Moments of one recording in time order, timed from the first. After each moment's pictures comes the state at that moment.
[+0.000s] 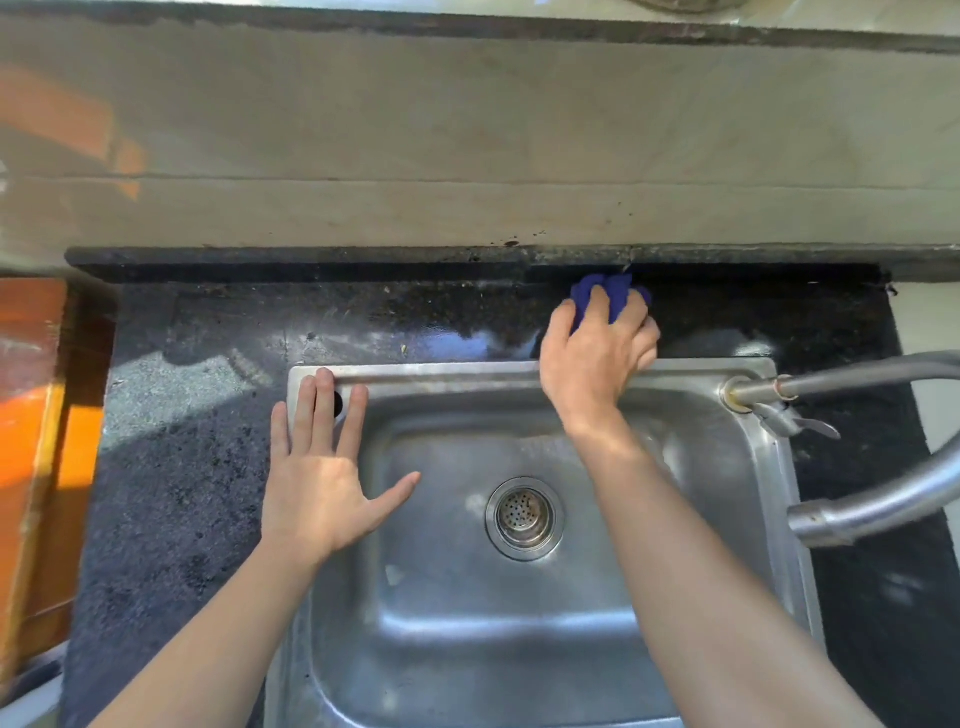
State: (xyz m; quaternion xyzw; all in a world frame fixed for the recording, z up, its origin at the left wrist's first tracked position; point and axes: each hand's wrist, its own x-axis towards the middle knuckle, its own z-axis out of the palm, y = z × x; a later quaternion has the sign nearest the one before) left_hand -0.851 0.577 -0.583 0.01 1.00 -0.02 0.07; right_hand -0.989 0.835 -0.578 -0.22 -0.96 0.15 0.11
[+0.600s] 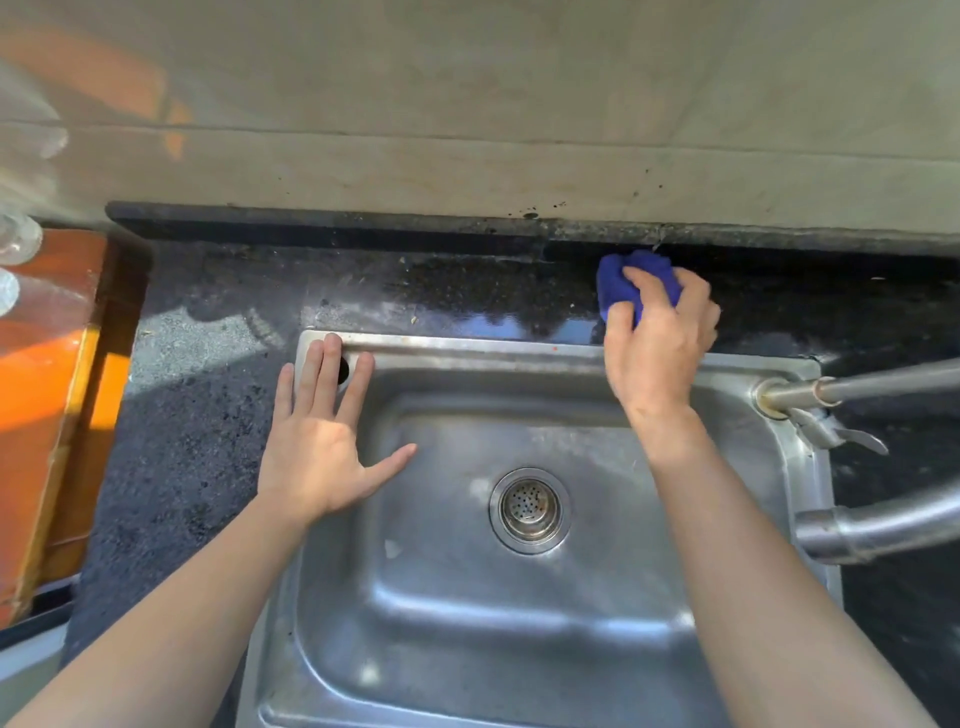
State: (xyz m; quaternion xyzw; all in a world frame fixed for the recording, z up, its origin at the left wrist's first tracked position) left_hand -0.850 0.578 -0.581 0.00 1.00 -0.04 0.09; right_hand -0.990 0.882 -0.577 -0.11 -0.96 0.24 0.12
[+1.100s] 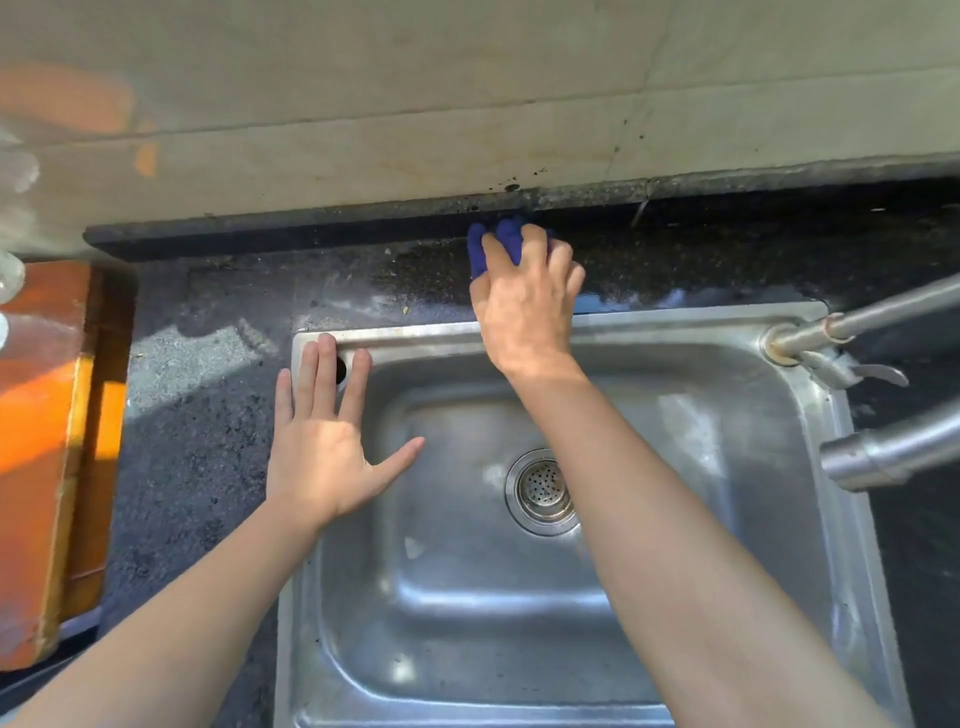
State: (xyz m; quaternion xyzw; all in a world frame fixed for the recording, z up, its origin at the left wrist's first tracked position) left_hand -0.849 0.575 -0.584 0.00 1.00 -0.02 0.07; right_hand -0.992 0.779 -0.585 0.00 -0.98 0.14 0.11
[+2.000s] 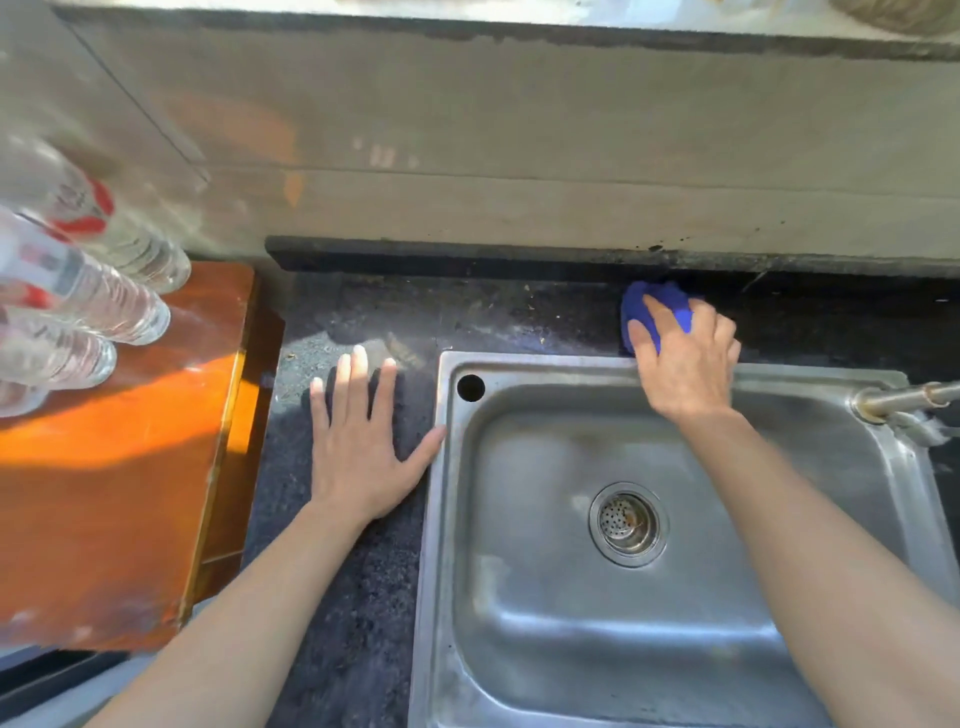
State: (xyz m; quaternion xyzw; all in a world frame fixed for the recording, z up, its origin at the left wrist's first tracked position) left_hand -0.840 0.473 -0.566 -0.04 1.00 0.03 0.05; right_hand -0.972 0.803 -0.567 -0.06 -0.99 0.09 0.01
